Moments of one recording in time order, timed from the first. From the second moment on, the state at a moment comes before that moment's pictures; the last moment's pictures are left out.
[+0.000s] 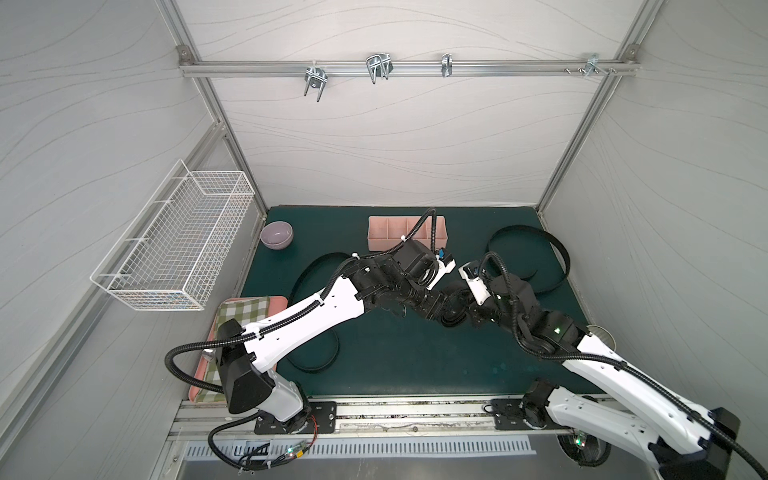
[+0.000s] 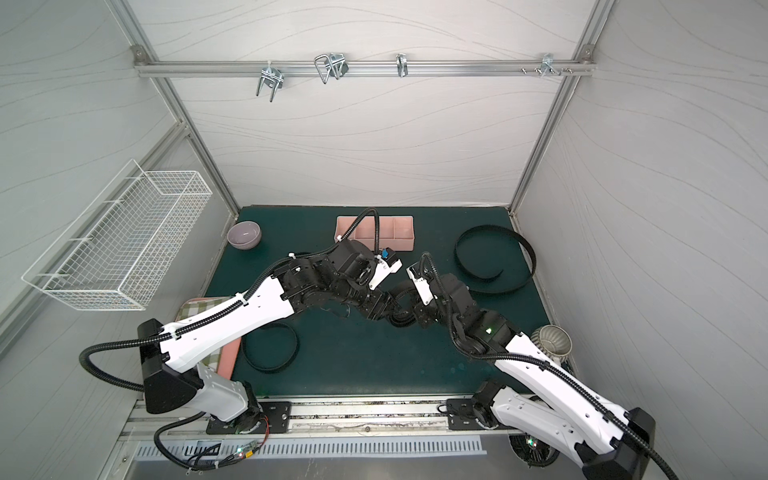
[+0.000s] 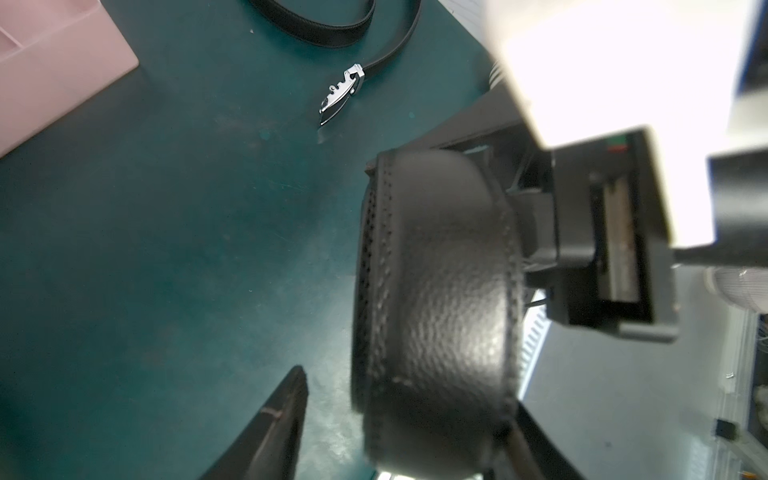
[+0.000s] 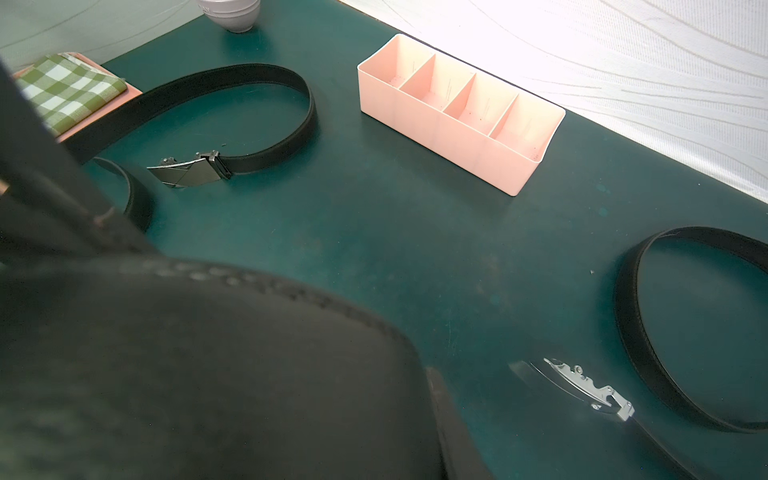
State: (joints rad) left arm -0.96 1.51 1.50 -0.84 0.21 -0.22; right arm 0.82 0.86 0.80 -0.54 0.14 0.02
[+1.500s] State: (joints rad) left arm -0.97 1.52 1.53 -0.86 -0.01 -0.10; right arm 0.45 0.73 0.79 -0.59 -0.17 0.31
